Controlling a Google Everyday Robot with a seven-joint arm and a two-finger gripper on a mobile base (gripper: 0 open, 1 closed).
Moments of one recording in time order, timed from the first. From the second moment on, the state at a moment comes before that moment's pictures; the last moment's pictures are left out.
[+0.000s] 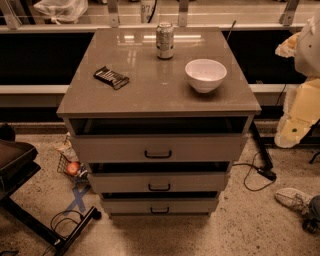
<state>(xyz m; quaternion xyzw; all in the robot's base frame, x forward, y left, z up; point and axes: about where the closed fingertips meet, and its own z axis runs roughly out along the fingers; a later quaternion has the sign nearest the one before) 0.438 -0.215 0.984 -0.60 0.78 -0.04 0.17</state>
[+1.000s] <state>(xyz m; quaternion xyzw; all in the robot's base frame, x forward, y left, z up) 0.429 -0.219 0.913 -0.60 0.78 -0.01 0.18</state>
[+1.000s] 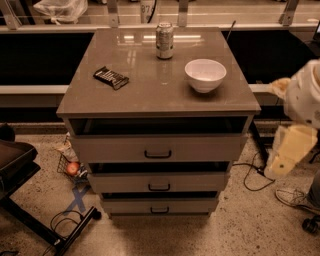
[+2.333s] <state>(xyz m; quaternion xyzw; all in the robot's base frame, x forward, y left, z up) 0.437 -0.230 0.768 -0.60 0.75 0.02 0.26</state>
